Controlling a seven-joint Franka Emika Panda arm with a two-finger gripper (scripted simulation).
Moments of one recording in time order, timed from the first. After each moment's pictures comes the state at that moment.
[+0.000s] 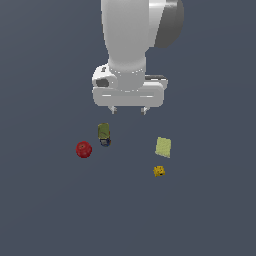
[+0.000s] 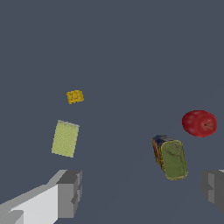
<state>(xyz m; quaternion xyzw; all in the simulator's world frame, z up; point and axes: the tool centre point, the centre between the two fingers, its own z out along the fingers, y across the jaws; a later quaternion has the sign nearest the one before) -0.008 0.003 0.303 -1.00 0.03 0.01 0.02</state>
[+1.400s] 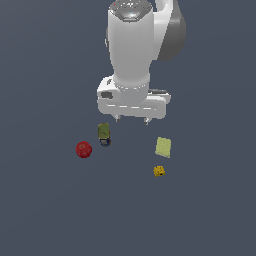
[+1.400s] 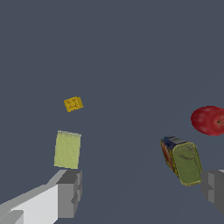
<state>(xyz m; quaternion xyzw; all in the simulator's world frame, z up) 0.008 0.014 0.277 -1.00 0.08 0.02 0.02</state>
